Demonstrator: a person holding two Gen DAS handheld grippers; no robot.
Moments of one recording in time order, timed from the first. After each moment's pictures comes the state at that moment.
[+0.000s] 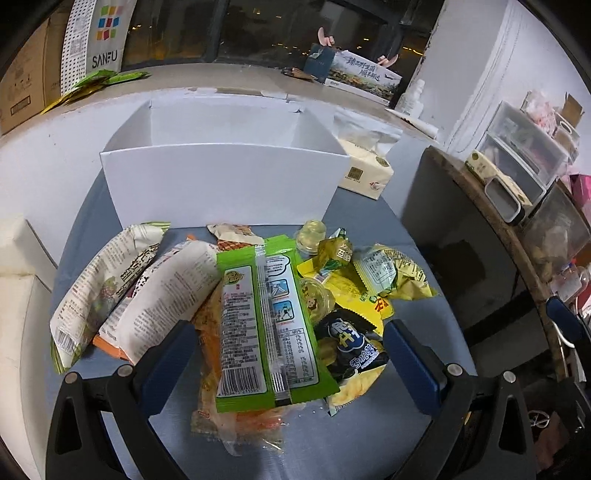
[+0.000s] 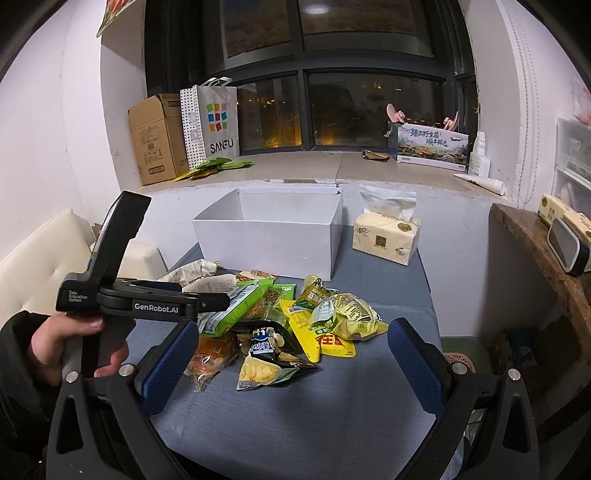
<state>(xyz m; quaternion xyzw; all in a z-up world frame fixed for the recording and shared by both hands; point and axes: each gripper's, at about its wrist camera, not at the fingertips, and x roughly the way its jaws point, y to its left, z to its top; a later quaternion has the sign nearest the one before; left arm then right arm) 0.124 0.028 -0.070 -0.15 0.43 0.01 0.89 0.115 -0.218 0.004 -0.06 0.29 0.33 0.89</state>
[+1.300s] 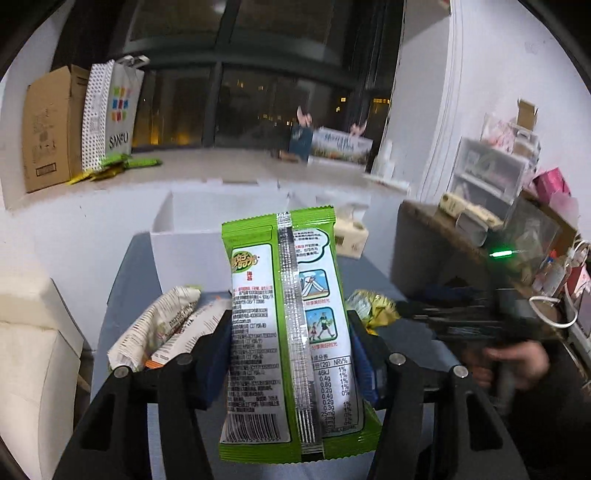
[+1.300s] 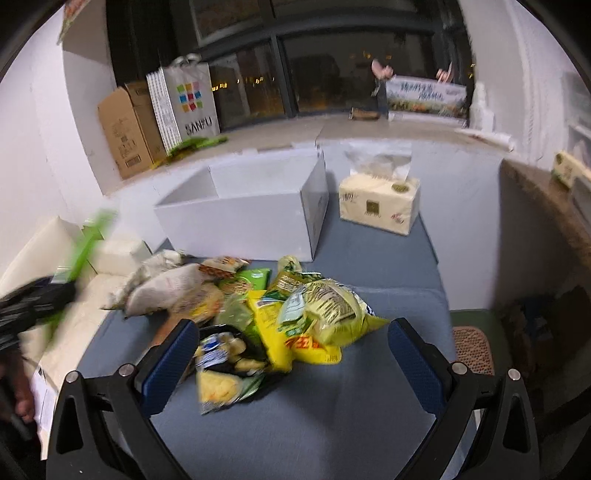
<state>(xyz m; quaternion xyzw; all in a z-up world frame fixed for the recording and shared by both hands) 0.027 0.035 -0.008 -0.10 0.28 0.01 0.96 0.209 -0.209 -0.050 -0.04 0.36 0.33 0.87</state>
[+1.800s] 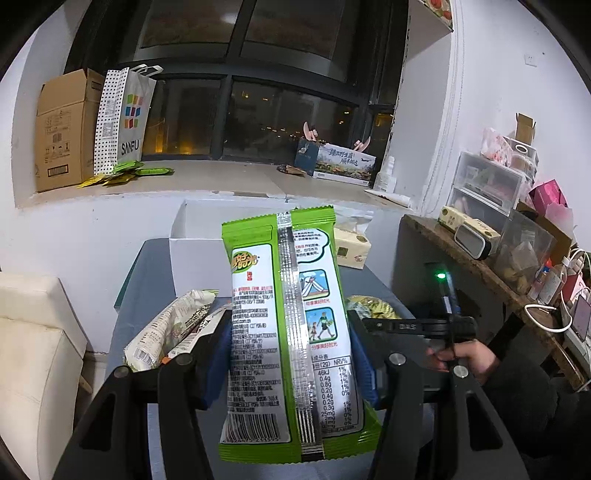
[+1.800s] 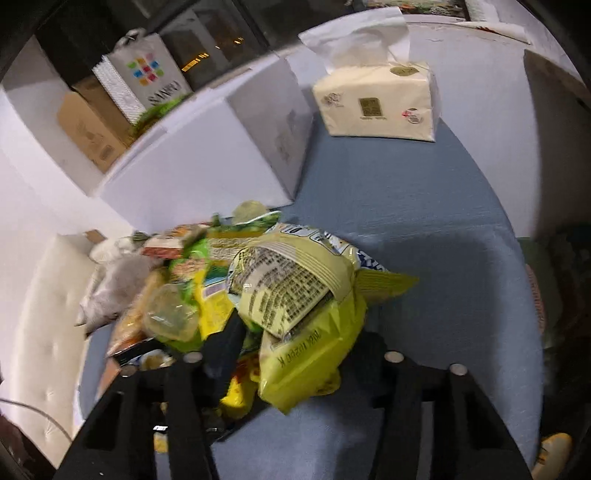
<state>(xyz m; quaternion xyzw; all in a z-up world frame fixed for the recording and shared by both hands) -0.002 0.046 -0.004 -0.11 0.26 0.02 0.96 0.287 -0.195 -0.138 0.04 0.48 0.35 0.80</state>
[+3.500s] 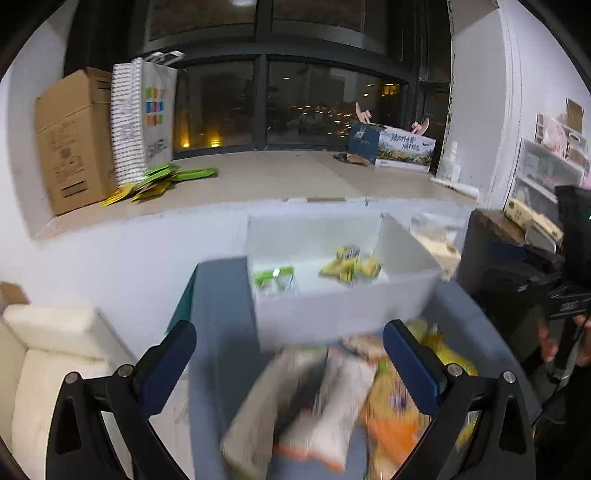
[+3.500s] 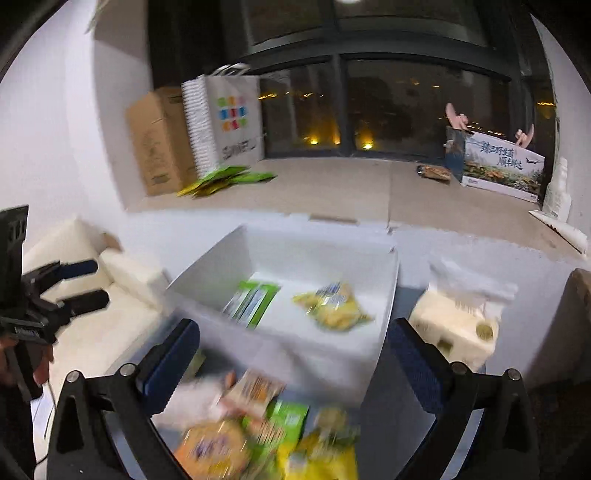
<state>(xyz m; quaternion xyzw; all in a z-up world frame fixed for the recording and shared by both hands) 0.093 0.158 0.013 -0.06 0.31 0.10 0.94 0.289 -0.082 0.019 -0.08 0.31 0.41 0.86</state>
